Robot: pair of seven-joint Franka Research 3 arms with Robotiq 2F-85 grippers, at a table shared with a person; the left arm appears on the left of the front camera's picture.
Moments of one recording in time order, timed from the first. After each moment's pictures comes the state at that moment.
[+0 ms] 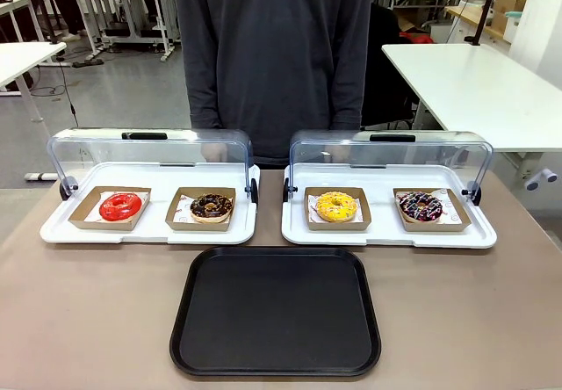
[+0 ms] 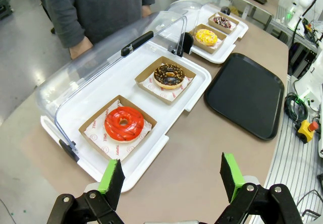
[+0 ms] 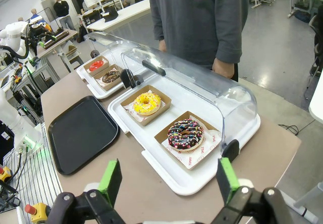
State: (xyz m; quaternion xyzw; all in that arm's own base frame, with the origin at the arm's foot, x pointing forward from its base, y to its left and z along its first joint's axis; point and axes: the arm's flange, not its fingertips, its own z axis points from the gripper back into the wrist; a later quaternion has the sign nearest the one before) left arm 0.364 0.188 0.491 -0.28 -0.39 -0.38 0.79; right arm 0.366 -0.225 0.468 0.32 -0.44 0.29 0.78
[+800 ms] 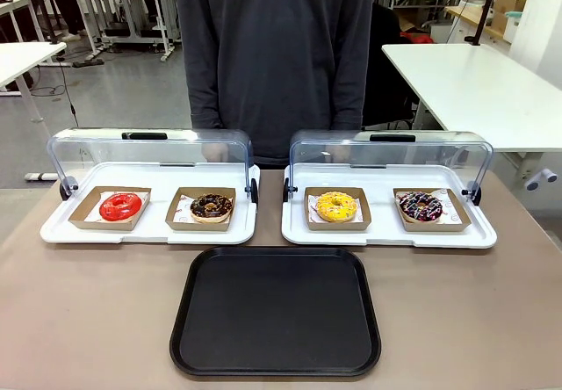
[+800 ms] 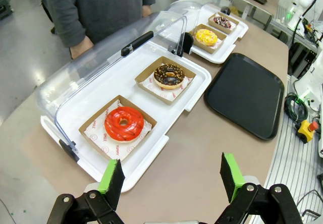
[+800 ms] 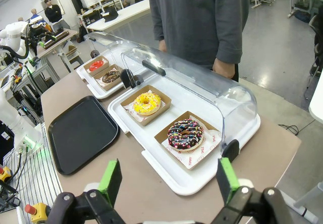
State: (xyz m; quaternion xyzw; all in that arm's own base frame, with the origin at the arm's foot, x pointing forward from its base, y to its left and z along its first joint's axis) left arm 0.364 0.188 0.491 -0.28 -0.39 -0.38 0.79; right arm 0.365 -0.225 0.468 0.32 -0.44 0.29 0.78
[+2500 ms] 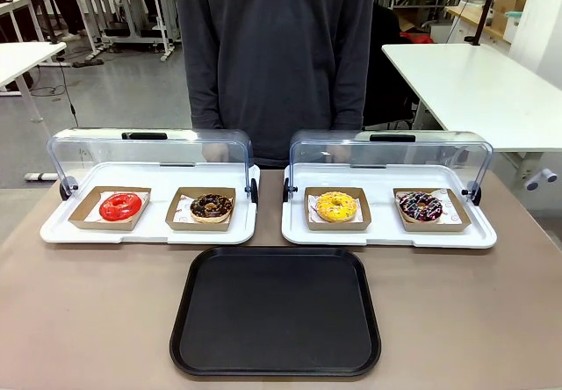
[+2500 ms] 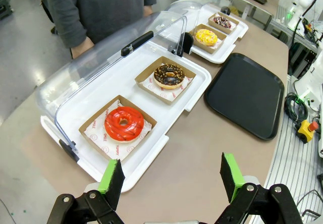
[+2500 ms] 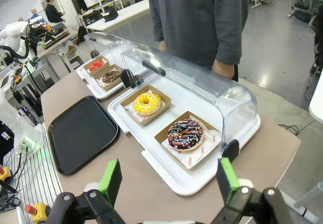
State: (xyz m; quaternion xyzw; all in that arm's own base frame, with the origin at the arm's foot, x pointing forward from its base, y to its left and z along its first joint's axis) left arm 0.364 0.188 0.491 -0.28 -0.39 -0.38 0.79; right arm 0.365 -0.225 0.468 0.32 -0.44 0.29 0.78
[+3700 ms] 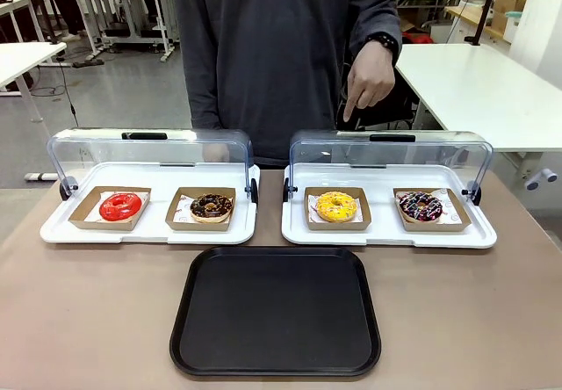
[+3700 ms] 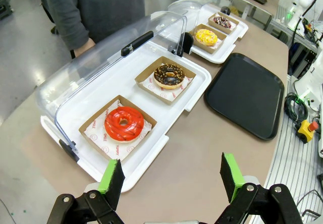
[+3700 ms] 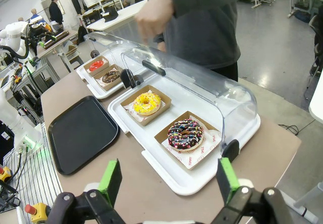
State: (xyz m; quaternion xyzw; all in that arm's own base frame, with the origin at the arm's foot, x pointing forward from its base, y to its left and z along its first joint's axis) left arm 0.364 0.188 0.491 -0.28 -0.39 -0.38 0.79; right arm 0.366 -0.225 0.468 0.32 -0.44 0.29 0.79
